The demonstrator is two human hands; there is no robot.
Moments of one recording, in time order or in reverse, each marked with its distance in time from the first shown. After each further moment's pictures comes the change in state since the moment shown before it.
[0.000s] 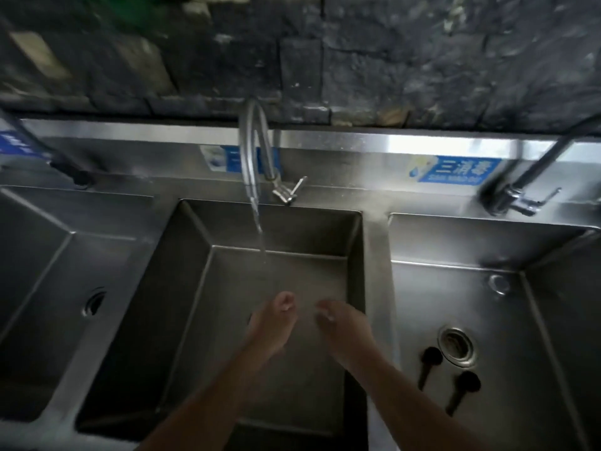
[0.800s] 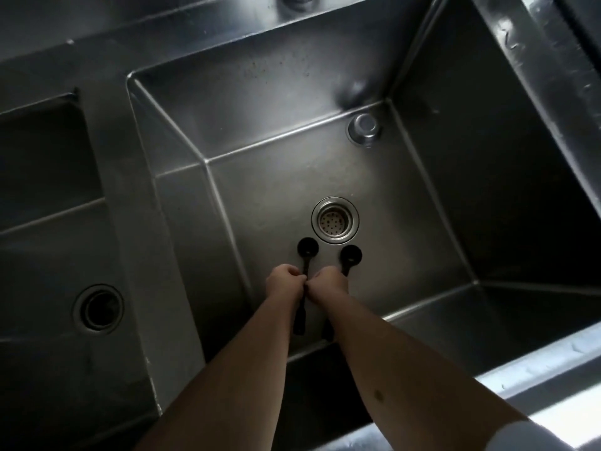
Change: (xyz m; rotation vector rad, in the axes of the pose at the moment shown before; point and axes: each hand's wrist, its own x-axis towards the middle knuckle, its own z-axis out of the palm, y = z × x) left_hand 0.045 -0.041 0.405 0.348 -0.314 -0.276; right_hand 0.018 0.361 -0.014 0.232 -0.034 0.885
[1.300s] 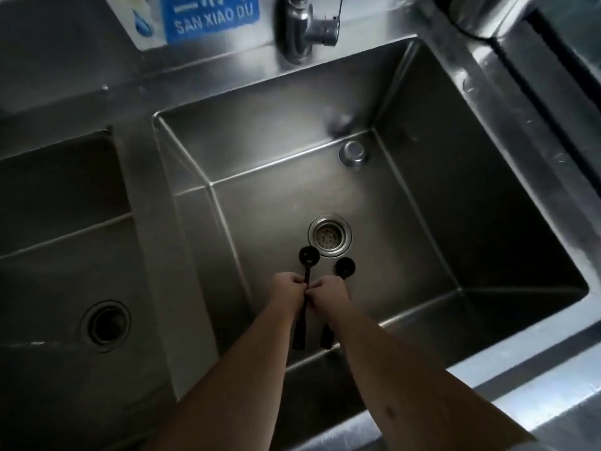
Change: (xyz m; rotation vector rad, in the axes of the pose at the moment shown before) left_hand -0.032 0.016 -0.019 -0.025 -0.082 0.133; right_hand -0.027 0.003 -0.016 0.108 -0.016 -0.124
